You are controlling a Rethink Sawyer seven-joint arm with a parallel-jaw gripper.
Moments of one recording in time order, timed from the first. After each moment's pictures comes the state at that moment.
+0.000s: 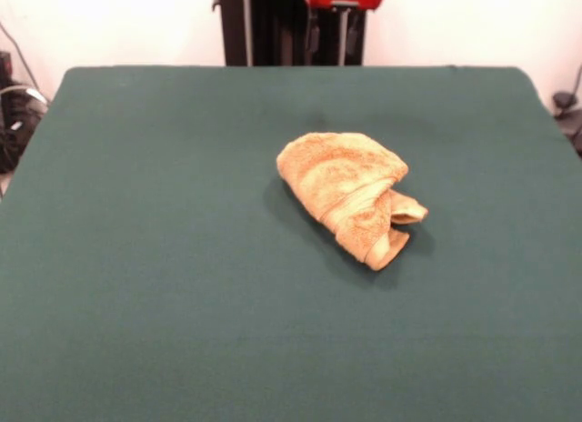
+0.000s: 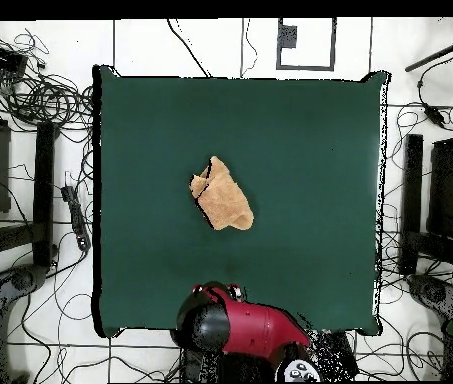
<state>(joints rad) -0.11 -0.75 -0.12 2.18 -0.08 0.19 1.57</state>
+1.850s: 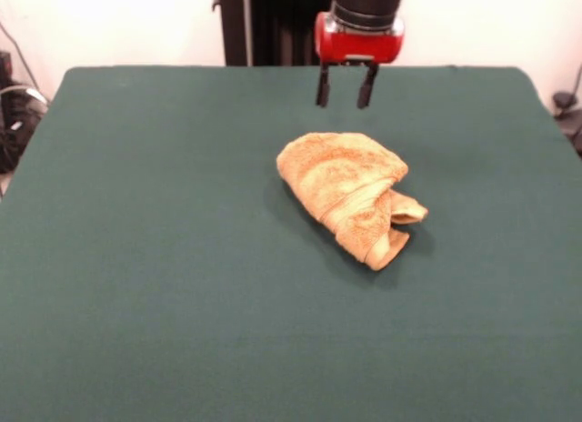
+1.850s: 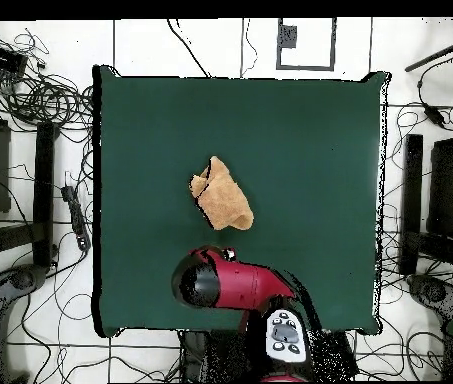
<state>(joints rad) -0.05 -0.61 -0.12 1.97 -0.06 0.18 1.57</state>
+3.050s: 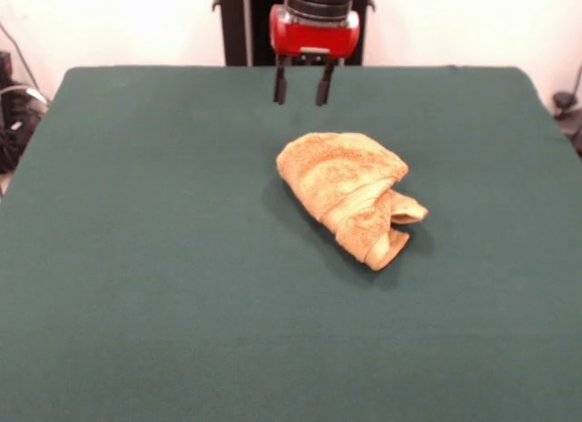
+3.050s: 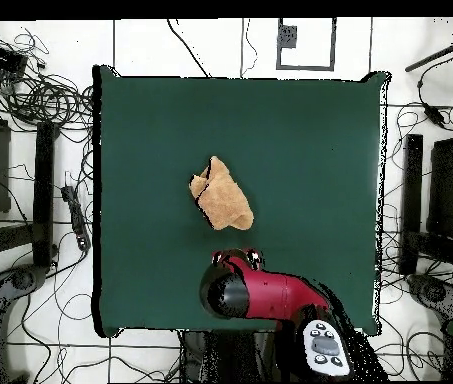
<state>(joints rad) -0.17 -0.65 -0.09 2.00 -0.21 0.10 1.57</state>
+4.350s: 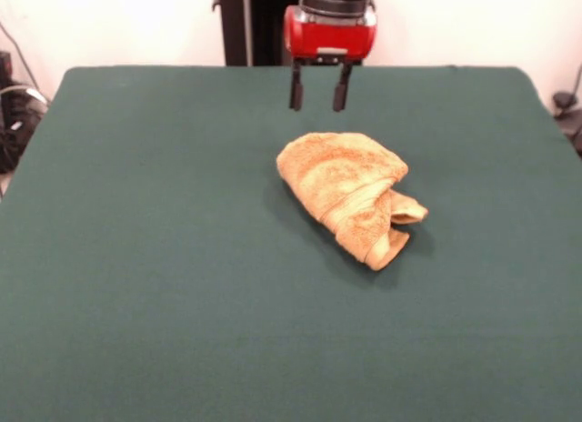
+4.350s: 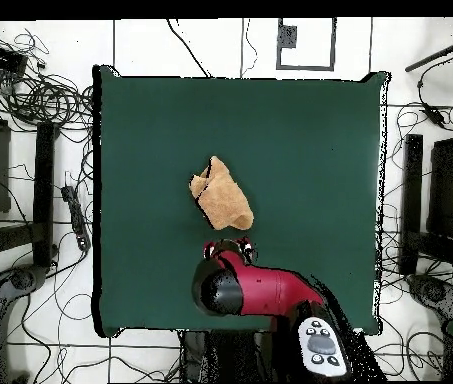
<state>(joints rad) -0.18 -0.68 -0.05 2.00 -0.21 0.04 1.57</state>
